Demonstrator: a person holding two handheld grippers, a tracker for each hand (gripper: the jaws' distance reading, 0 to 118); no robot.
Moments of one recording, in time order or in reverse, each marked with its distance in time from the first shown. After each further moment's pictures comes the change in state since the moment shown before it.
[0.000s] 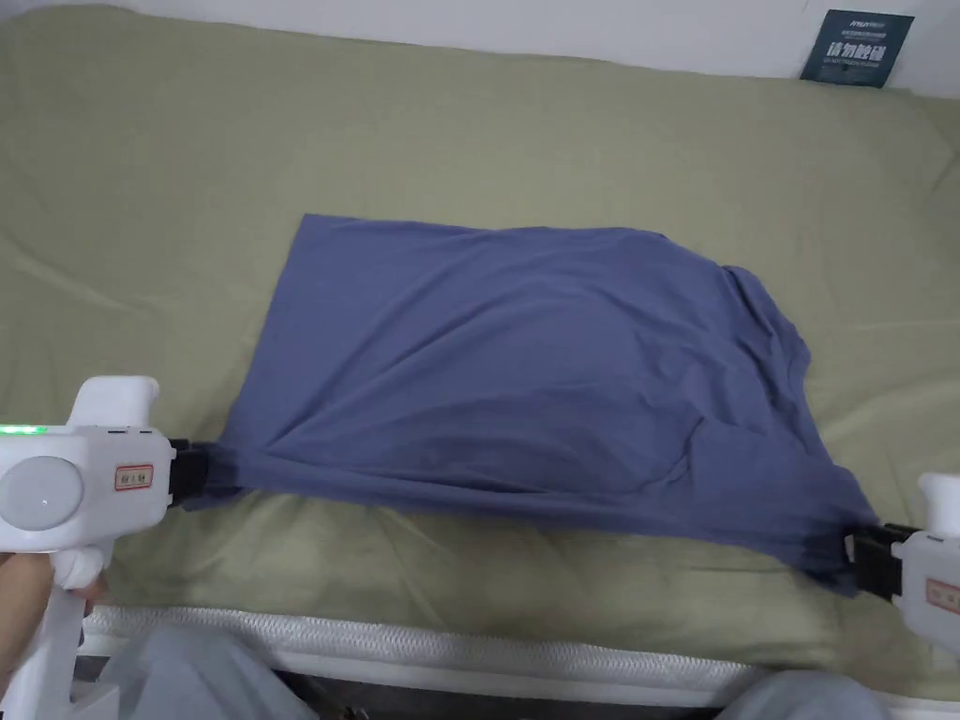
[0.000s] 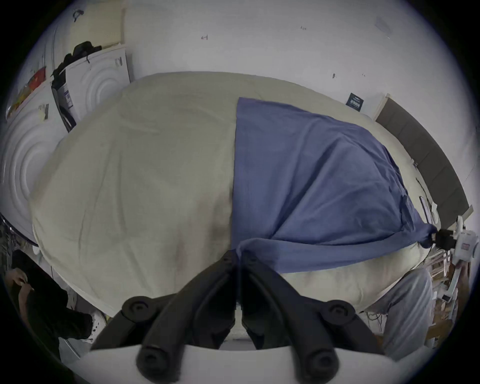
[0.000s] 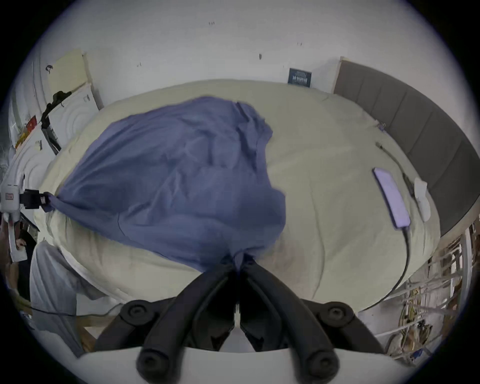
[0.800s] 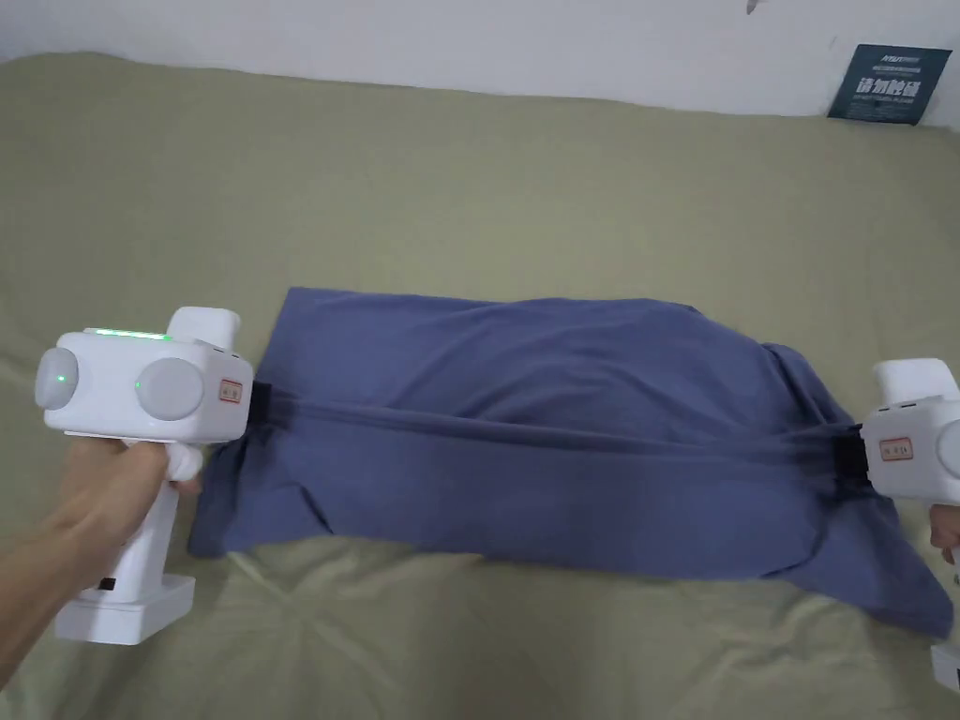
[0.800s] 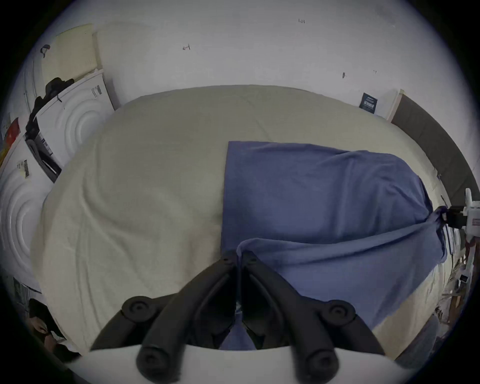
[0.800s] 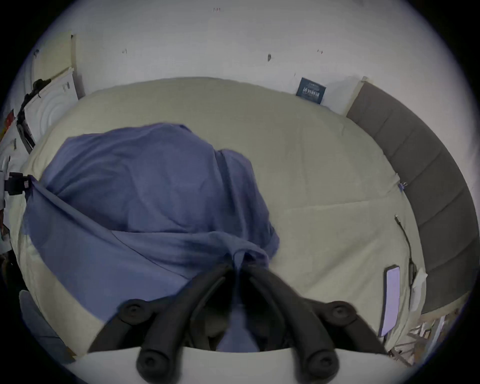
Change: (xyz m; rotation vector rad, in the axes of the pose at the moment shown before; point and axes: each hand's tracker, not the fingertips) left arm 0.025 0.162 -0.143 0.011 0.078 -0.076; right arm -0.006 0.180 -0.160 -0.091 -0.100 0.111
